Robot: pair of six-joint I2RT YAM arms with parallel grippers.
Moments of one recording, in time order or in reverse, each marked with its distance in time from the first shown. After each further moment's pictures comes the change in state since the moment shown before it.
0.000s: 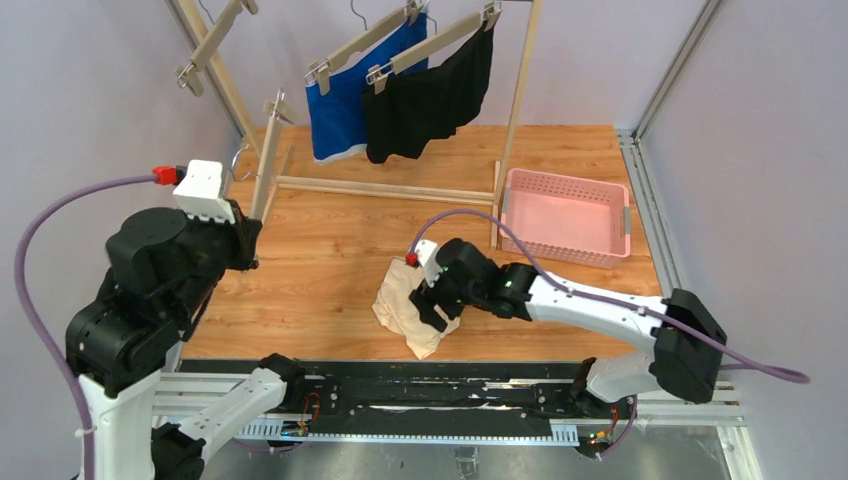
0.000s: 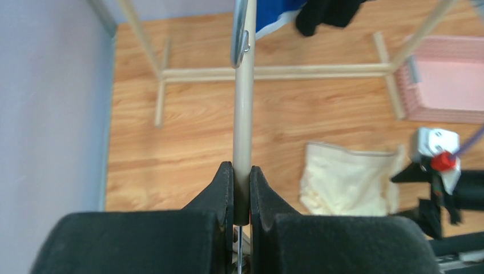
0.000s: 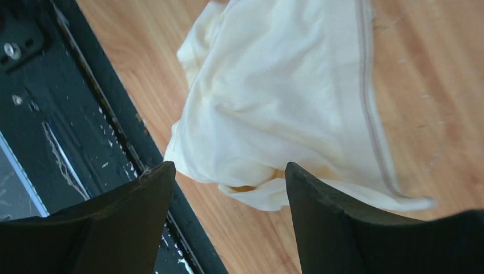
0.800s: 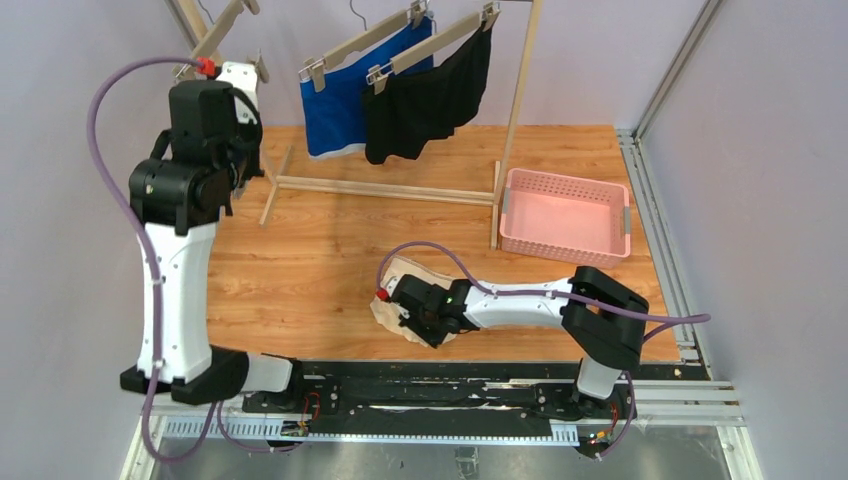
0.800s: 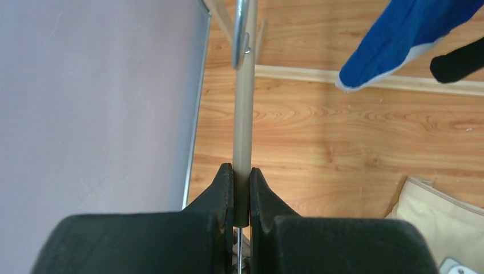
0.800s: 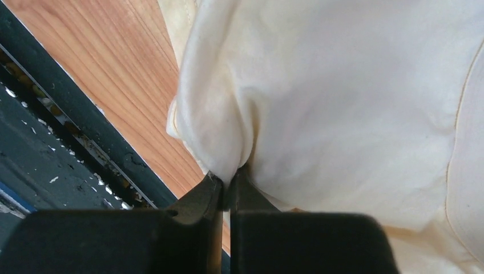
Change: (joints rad) left arm 0.232 0.500 0.376 -0.106 -0.169 0.175; right arm 0.180 0.410 0.108 -0.119 0.134 0.105
